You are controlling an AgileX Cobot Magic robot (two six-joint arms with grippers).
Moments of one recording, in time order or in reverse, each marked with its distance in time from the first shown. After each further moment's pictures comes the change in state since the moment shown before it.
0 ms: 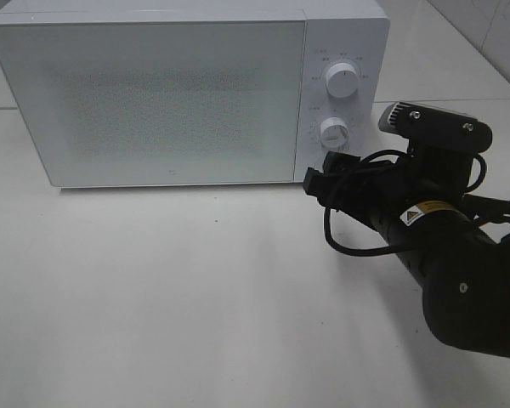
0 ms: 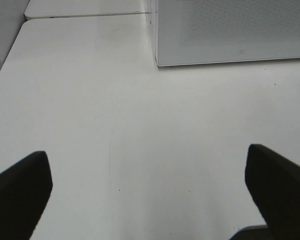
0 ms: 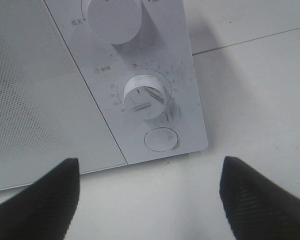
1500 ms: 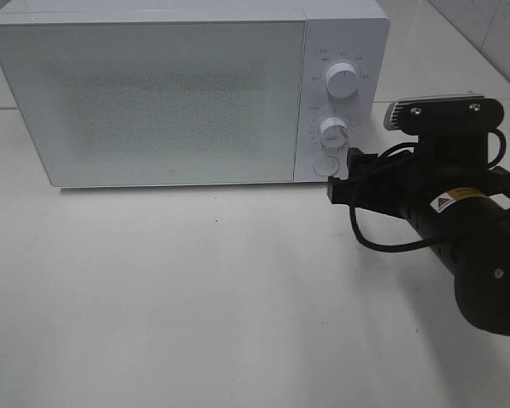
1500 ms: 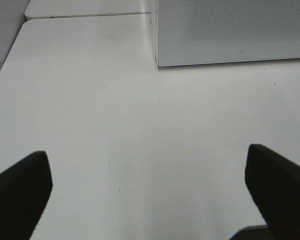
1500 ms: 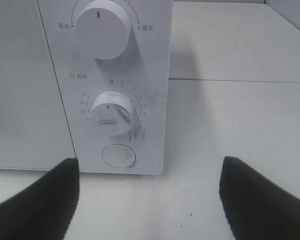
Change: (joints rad) left arm 0.000 0.000 0.000 0.000 0.000 0.000; right arm -0.097 -0.044 0.032 -0.084 0.007 -0.292
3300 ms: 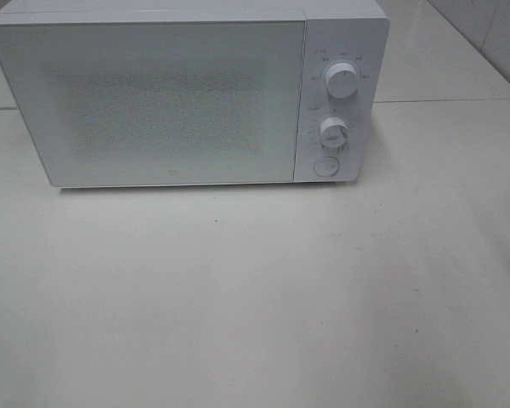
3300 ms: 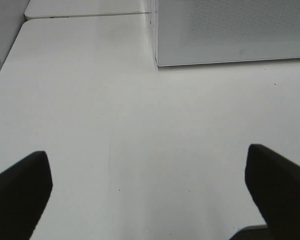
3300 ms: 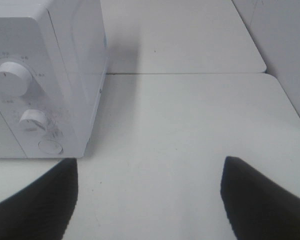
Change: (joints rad) left arm 0.000 0.000 0.000 0.000 0.000 0.000; right arm -0.695 -0.856 -0.048 -0.833 1.141 0.384
